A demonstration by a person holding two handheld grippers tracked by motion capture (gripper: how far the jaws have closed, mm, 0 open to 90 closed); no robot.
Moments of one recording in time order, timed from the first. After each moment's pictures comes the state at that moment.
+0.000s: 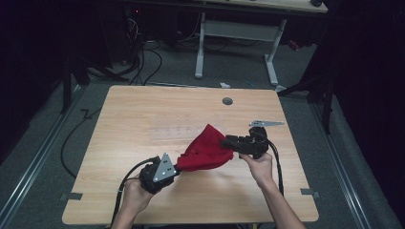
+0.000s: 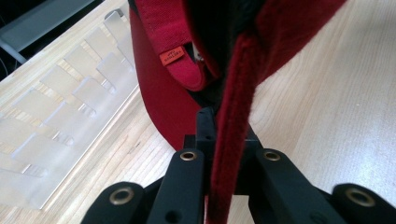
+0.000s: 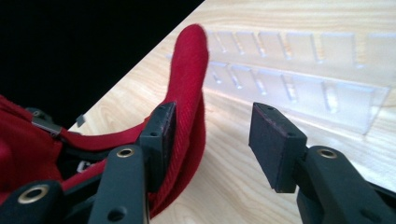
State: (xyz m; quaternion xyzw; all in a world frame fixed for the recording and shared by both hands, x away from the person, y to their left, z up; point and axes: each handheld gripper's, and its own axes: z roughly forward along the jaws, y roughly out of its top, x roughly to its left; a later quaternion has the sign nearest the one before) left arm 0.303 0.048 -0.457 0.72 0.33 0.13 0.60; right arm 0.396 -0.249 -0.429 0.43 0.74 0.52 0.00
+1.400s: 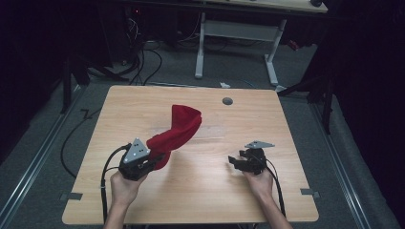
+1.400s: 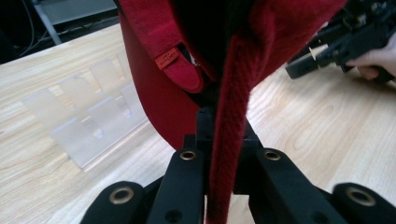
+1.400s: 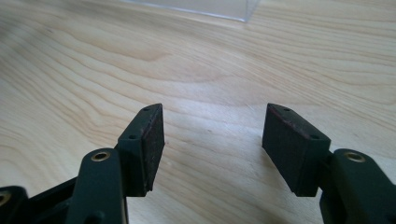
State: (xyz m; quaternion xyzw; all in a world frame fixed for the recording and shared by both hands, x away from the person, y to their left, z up) left arm 0.340 0.099 -0.443 0.60 0.44 0.12 0.65; right arm 0.384 -0.264 -0.525 0.50 0.77 0.36 0.15
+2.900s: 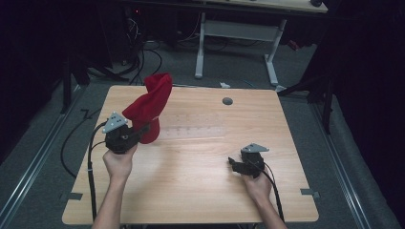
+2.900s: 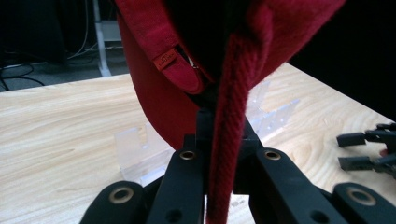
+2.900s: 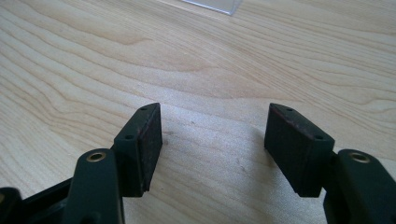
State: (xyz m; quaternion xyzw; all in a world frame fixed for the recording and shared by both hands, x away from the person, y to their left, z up) left arm 0.410 0.135 -0.413 0.48 0.51 0.14 0.70; right arm 0.378 -0.254 -0.531 0.49 0.78 0.33 0.22
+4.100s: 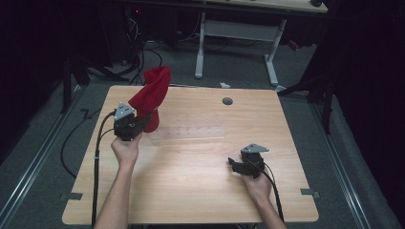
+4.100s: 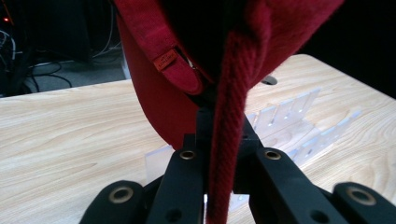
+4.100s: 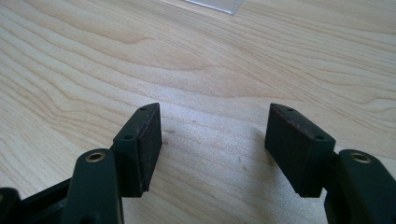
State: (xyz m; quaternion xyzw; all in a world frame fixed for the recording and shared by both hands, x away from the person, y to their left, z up) left arm 0.463 0.125 -0.437 0.47 0.53 0.18 0.68; right arm 0.377 -0.253 -0.531 0.48 0.78 0.33 0.22
